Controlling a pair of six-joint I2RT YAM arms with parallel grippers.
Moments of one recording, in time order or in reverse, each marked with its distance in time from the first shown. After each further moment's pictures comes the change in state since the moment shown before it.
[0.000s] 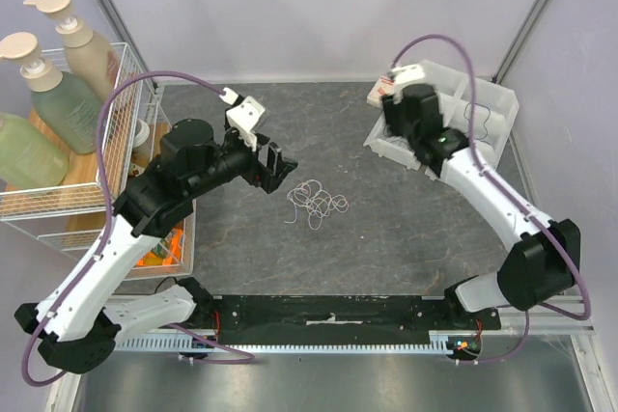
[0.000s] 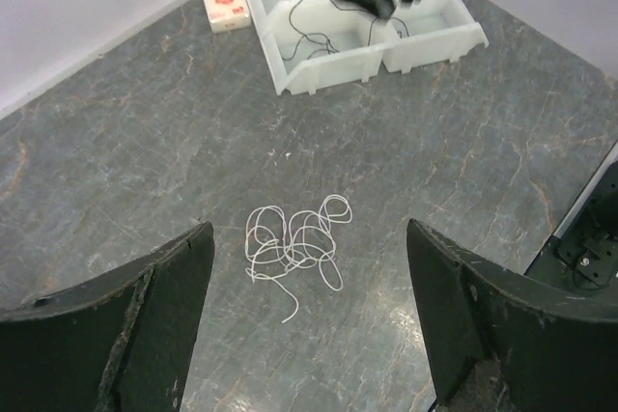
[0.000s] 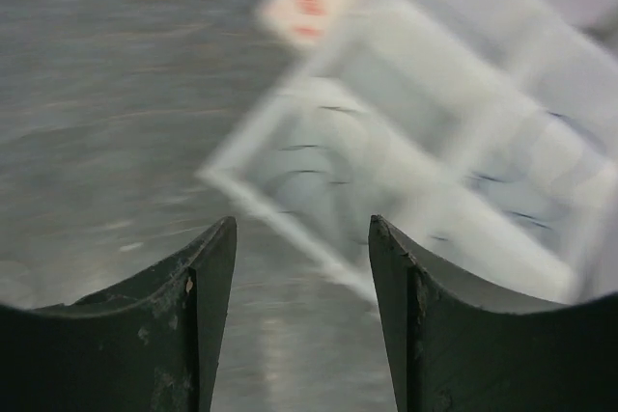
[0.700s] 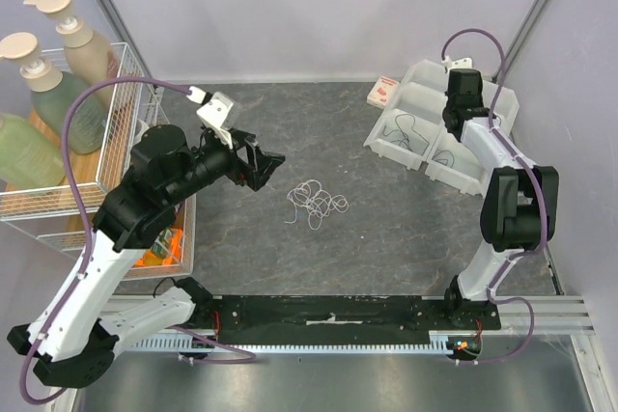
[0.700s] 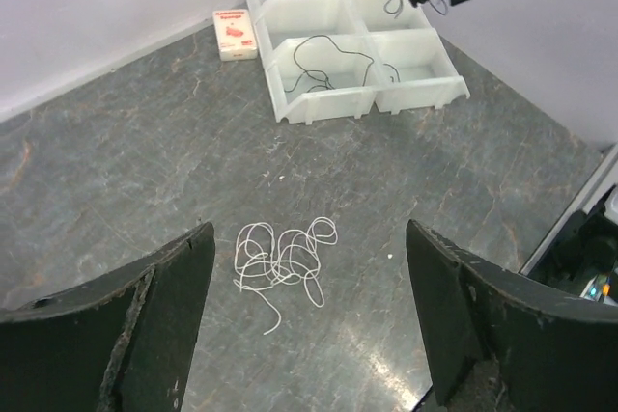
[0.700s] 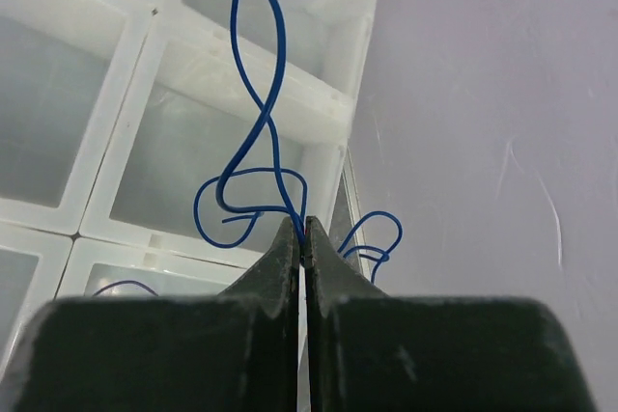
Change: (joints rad) left arm 0.079 -0.064 -0.003 0.012 0.029 -0.121; right arm -0.320 0.310 0.095 0.122 0.201 -0.250
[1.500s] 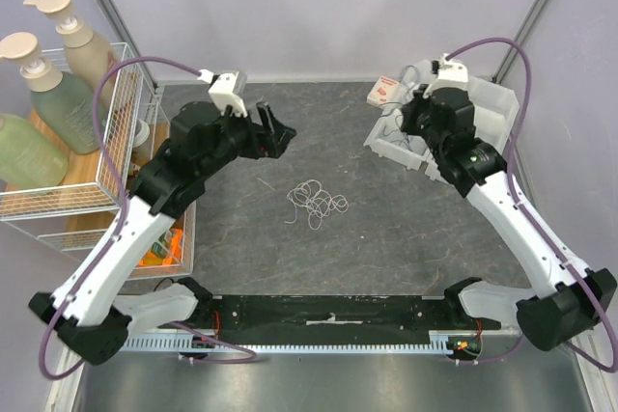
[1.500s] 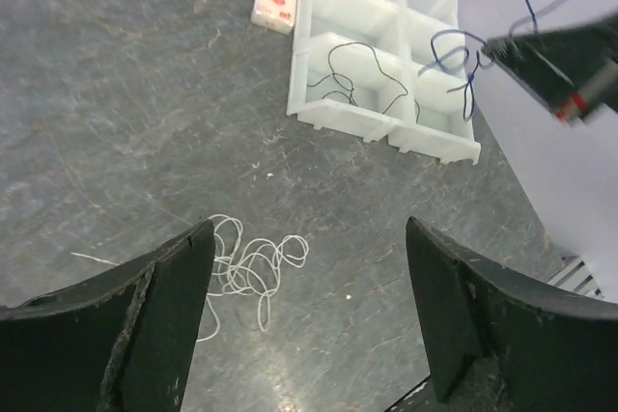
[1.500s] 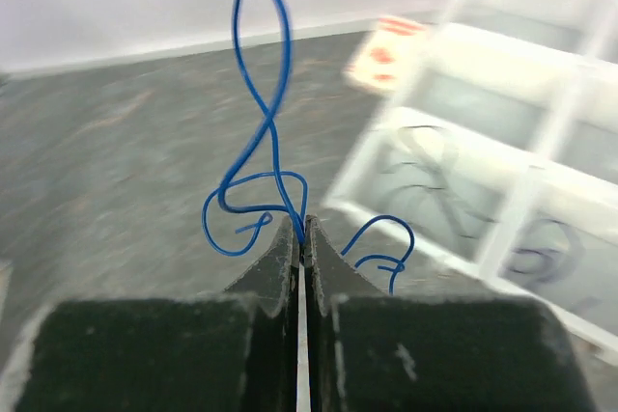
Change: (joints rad) left arm 0.021 0.220 0.030 0.070 -0.153 -0.332; right arm 0.469 -0.575 -0.141 -0.110 -0.346 0.668
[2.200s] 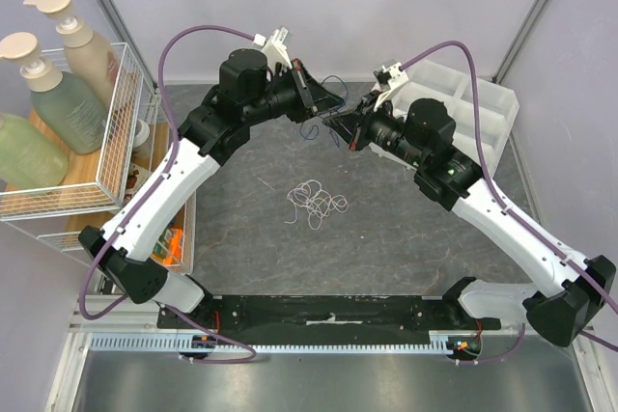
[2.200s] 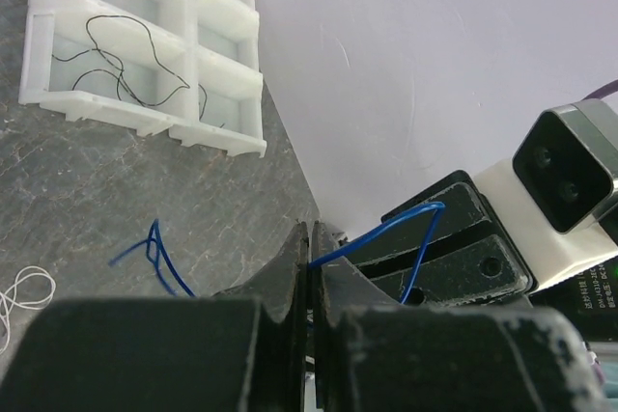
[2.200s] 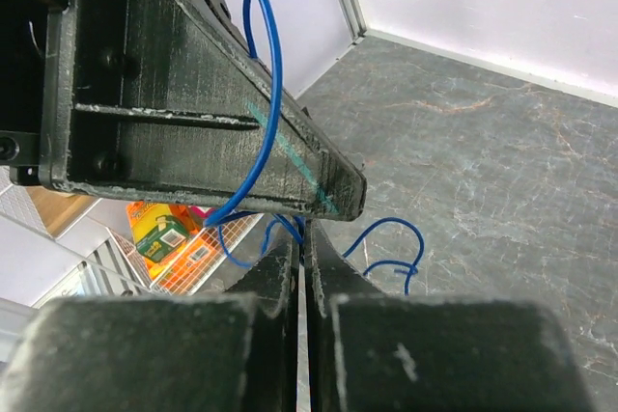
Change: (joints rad) left arm -0.040 0.346 0.359 0.069 0.316 -0.406; right arm 0.181 0.034 0.003 0.290 -0.452 0.020
